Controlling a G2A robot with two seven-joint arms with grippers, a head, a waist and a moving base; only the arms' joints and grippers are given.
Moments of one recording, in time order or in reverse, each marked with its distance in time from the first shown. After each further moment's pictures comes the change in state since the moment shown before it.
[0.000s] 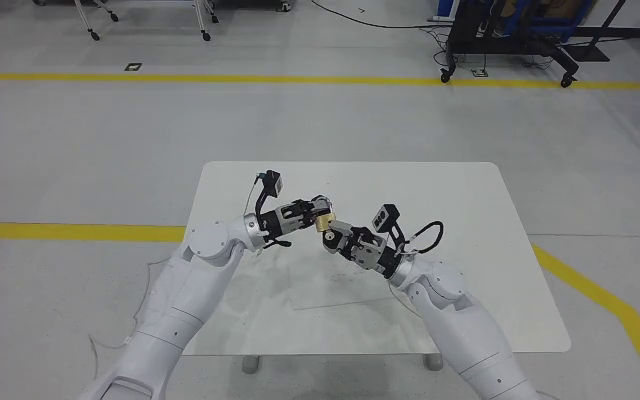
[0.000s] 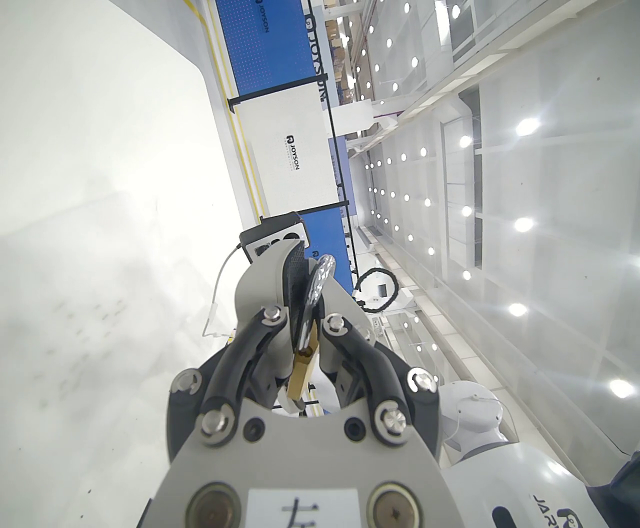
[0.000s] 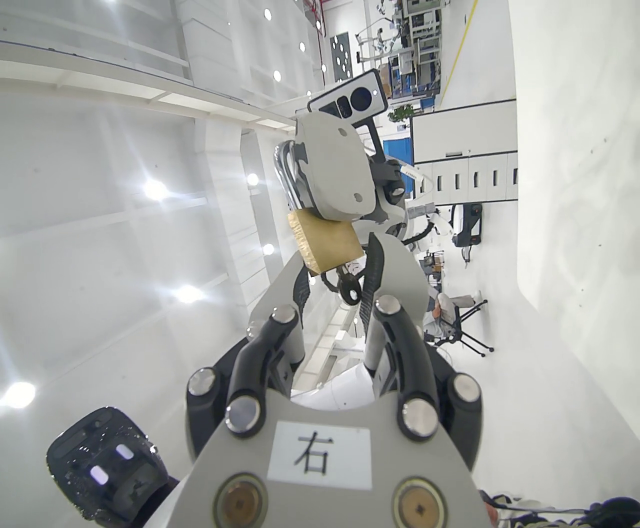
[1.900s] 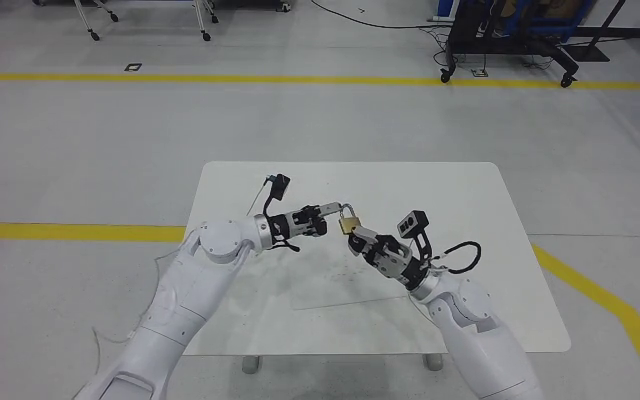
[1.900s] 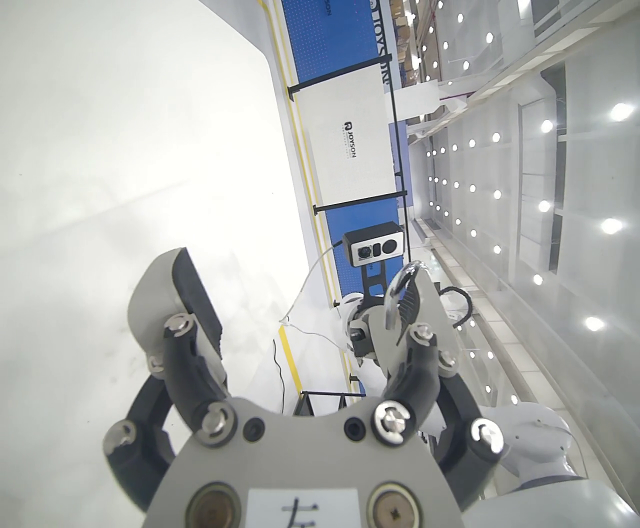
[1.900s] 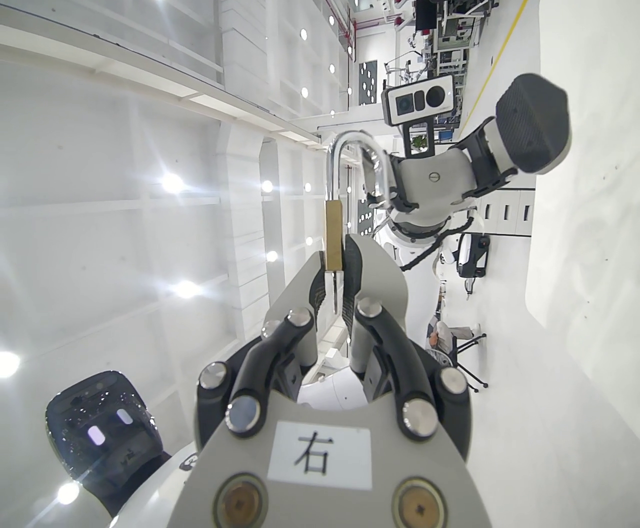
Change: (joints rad) left arm -0.029 -0.001 0.058 -0.002 0.204 0.074 0.055; right arm -0.161 0.037 0.123 -0.155 0.007 -0.081 0.037
